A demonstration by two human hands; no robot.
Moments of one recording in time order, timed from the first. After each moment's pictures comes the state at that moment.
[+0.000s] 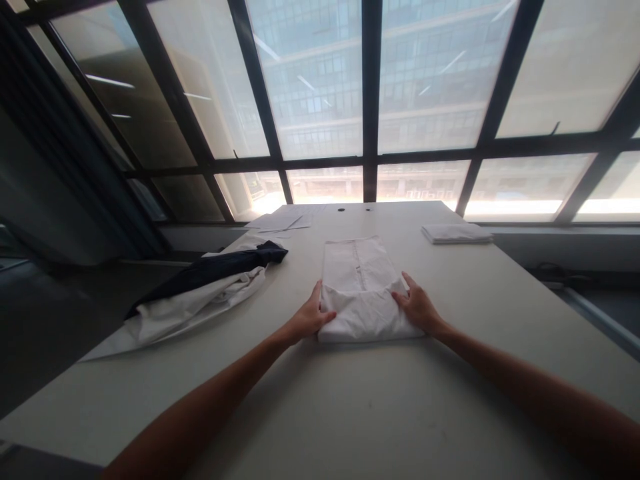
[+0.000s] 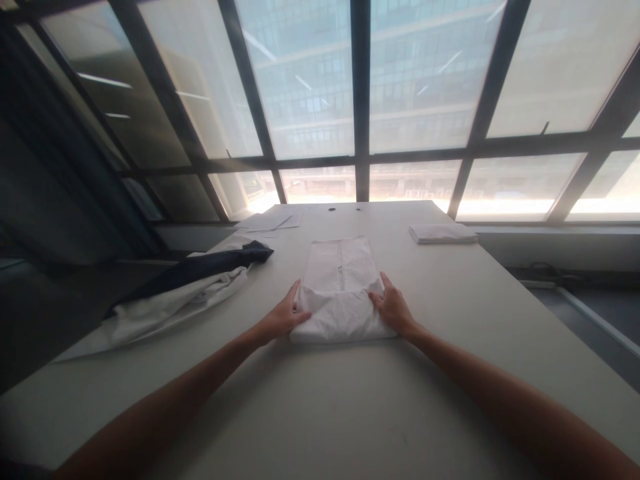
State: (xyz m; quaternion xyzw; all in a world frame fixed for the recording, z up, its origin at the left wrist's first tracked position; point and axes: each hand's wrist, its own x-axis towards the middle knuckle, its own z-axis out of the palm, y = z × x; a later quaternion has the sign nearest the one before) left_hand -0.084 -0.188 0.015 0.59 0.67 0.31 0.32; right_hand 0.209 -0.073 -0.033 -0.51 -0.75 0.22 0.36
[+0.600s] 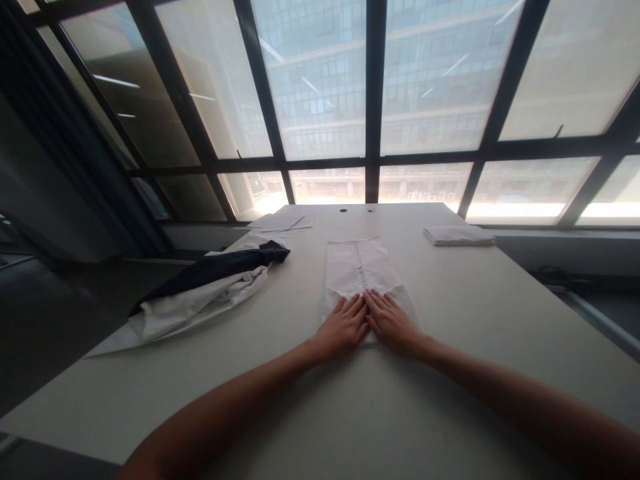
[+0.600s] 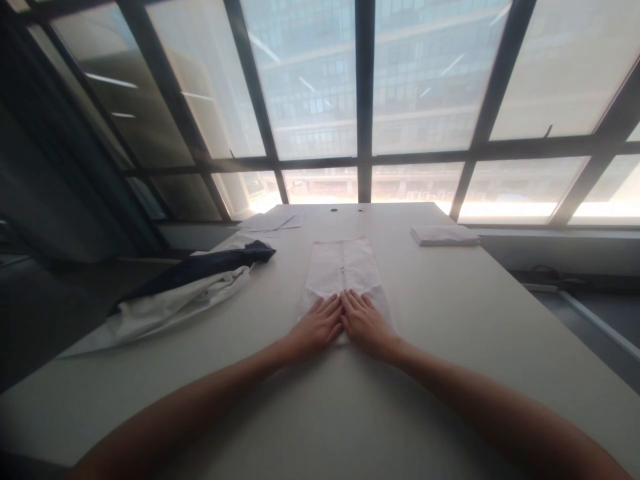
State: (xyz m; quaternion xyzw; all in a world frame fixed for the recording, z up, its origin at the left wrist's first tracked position) left_hand -0.022 -0.180 -0.021 0.85 0.50 0.15 0.04; right_hand 0.161 -0.126 -0.028 -0.32 -0.93 0.06 0.19
